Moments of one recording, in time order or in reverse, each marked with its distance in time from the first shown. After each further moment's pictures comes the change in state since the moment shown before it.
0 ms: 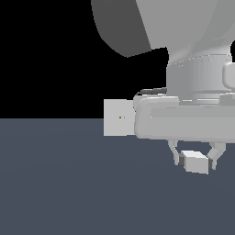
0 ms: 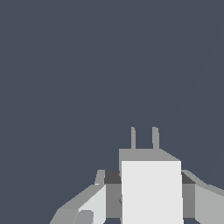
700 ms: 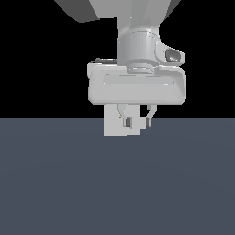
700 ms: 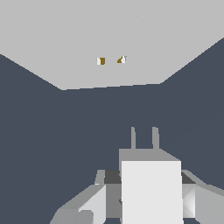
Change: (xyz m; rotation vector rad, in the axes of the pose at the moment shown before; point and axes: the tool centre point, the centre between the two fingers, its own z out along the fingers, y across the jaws) arm 0.024 -0.101 -0.064 0.027 0.003 -0.416
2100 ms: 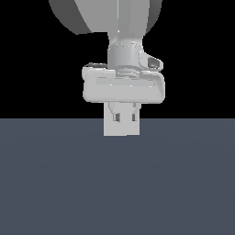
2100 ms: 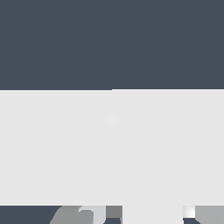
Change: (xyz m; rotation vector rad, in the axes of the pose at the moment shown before) arm 0.048 -0.019 -0.006 0.006 -0.001 -0.067
